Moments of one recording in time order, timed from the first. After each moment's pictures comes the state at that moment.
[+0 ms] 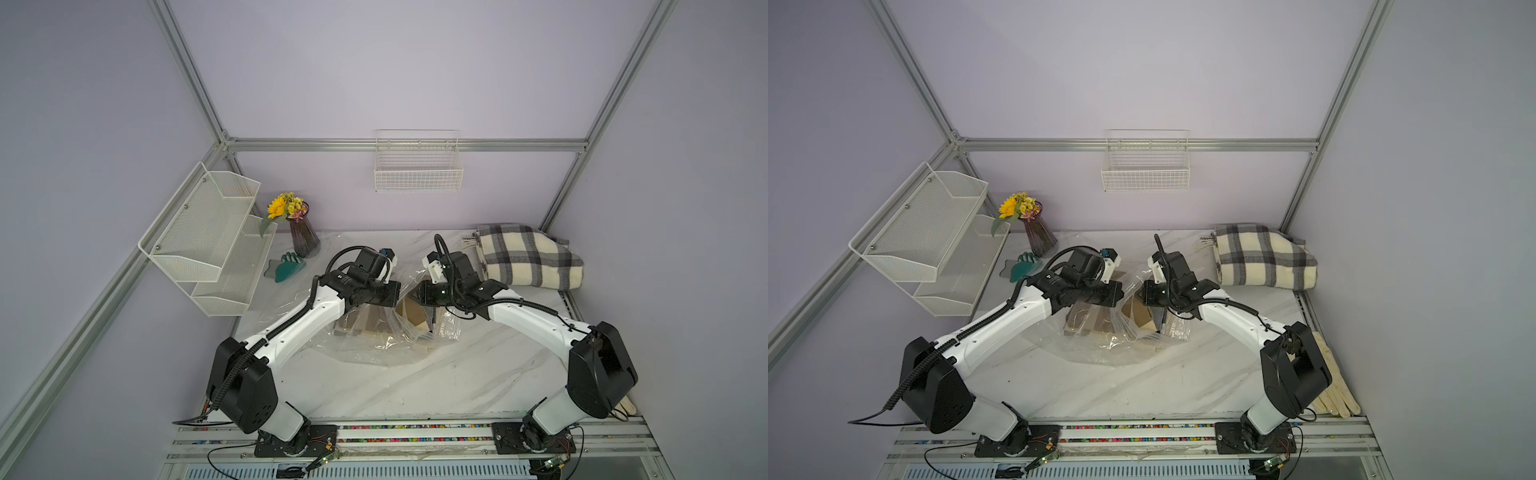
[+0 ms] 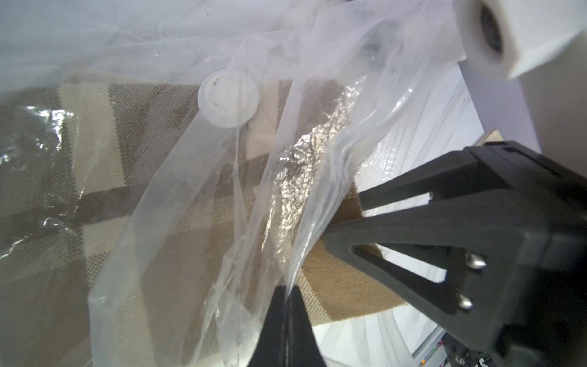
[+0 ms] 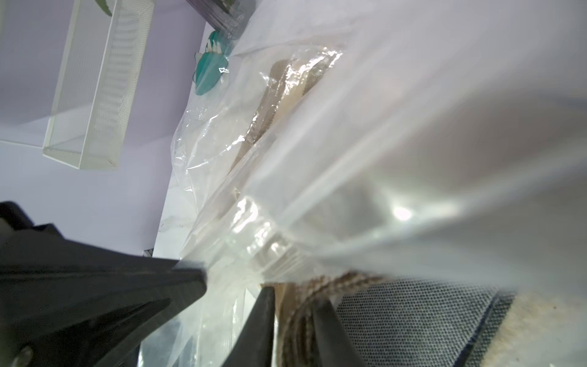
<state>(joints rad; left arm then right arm) -0.58 1.52 1.31 -0.65 0.16 -0.36 0.58 1.59 1.16 -0.29 -0.35 0.60</state>
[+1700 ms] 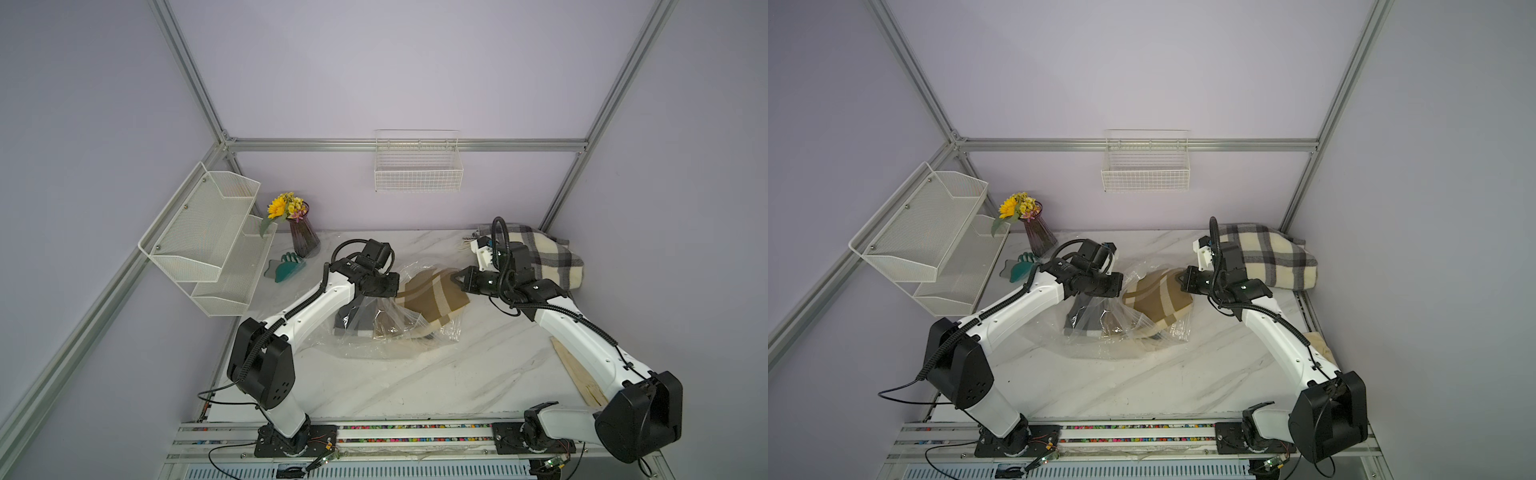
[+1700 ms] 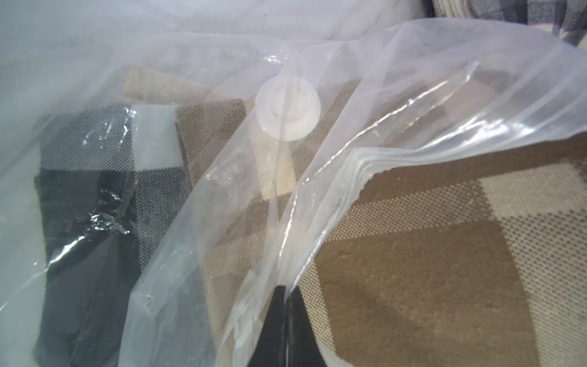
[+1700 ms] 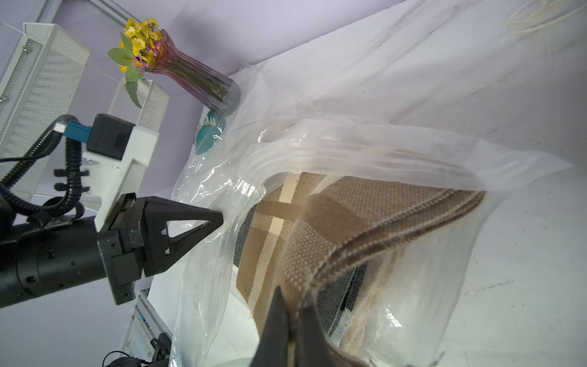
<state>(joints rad) -0.54 1.68 1.46 -0.72 0.06 -0.41 0.29 1.31 1.12 -0.42 -0.43 0.49</state>
